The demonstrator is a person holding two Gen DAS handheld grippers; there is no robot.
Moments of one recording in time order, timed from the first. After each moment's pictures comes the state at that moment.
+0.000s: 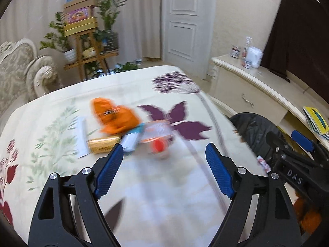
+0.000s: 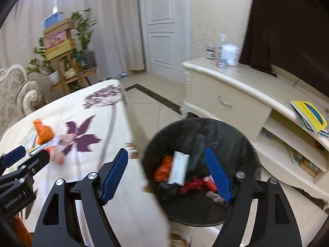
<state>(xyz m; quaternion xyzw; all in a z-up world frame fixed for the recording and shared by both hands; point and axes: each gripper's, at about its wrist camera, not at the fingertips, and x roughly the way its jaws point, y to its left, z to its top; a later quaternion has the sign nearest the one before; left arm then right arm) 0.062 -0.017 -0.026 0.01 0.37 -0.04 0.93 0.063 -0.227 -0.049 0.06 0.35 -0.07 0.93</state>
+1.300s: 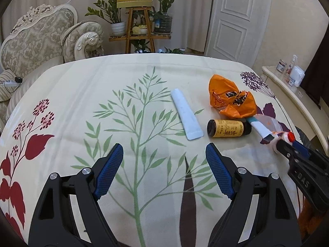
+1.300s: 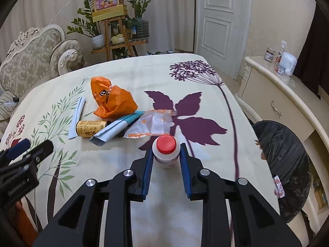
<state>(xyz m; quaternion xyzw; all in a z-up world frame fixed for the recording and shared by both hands) 0.062 0.127 -0.054 -0.06 0.40 0.07 0.91 0.103 -0.079 -0.069 0.00 0.41 0.06 0.91</state>
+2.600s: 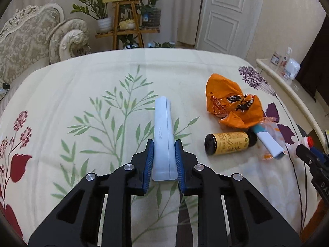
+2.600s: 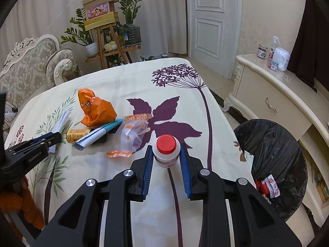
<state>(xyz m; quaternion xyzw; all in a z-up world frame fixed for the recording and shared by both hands) 0.100 0.128 -0.068 -0.05 0.42 0.03 0.91 0.105 -0.114 -0.063 0.02 0.40 0.05 0.92</state>
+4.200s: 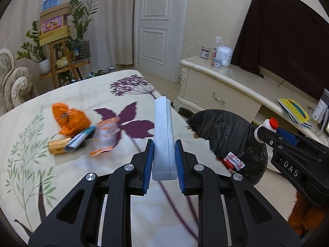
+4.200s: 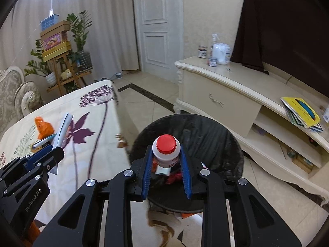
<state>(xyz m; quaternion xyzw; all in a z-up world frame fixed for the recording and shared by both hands) 0.046 -0.086 -0.036 0.02 0.34 -0.15 0.93 0.032 -0.258 -0.041 0.07 0.35 -0.10 0.93</state>
